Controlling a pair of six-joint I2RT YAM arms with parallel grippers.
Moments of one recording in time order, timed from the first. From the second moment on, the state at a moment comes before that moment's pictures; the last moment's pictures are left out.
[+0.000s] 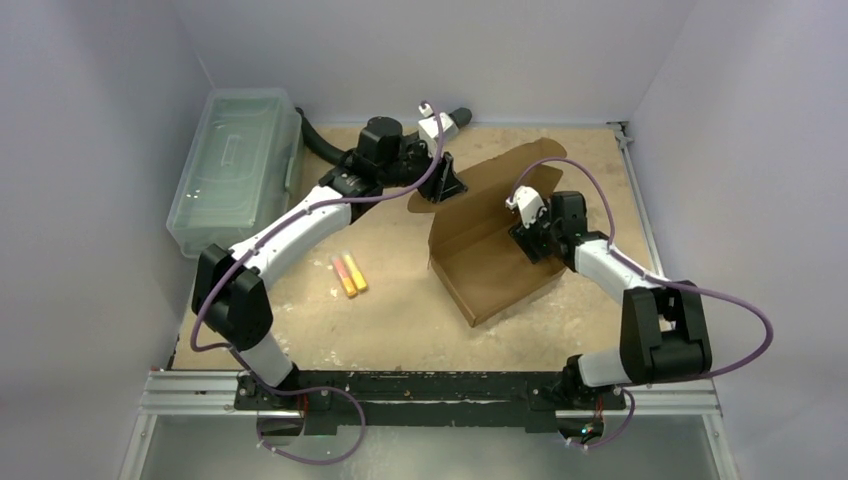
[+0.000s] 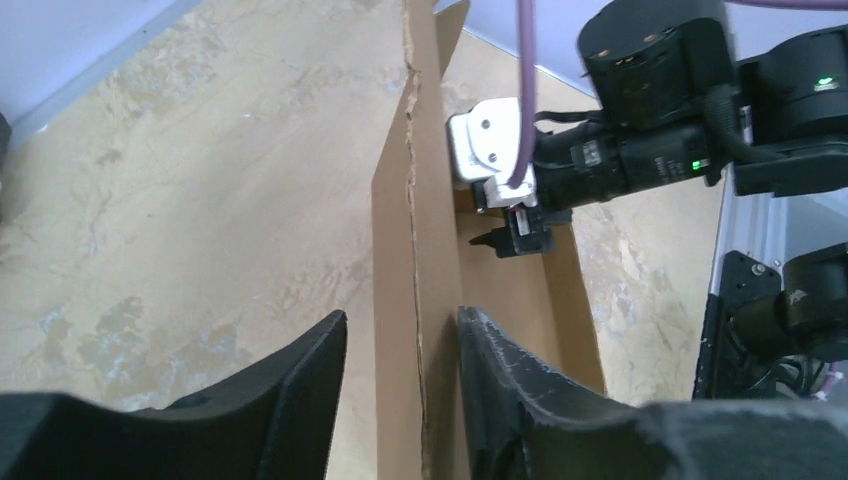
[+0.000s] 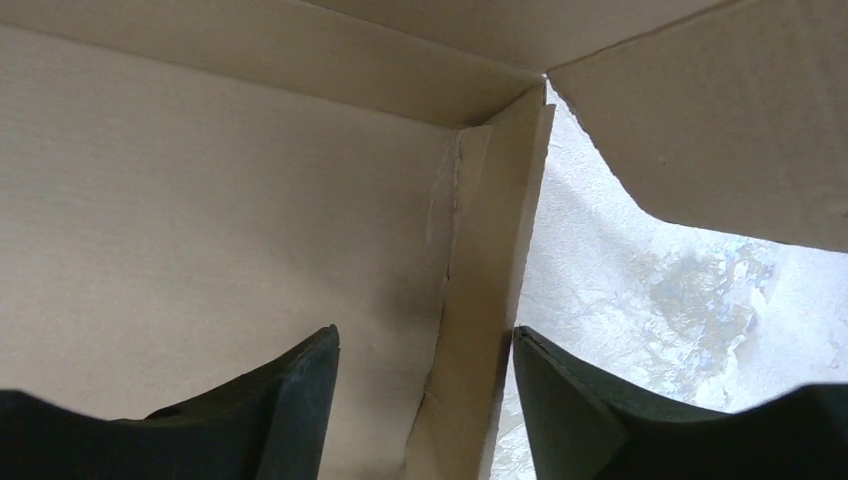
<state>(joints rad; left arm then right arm) -0.61 1.65 1.45 -0.10 0.54 -0.04 0.15 1.42 0.74 -0.14 -0.11 -0.58</state>
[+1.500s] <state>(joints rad) -0.62 1.29 0.85 -0.59 -0.36 -0.86 -0.10 1.24 0.77 -0.43 -0.57 -0.75</state>
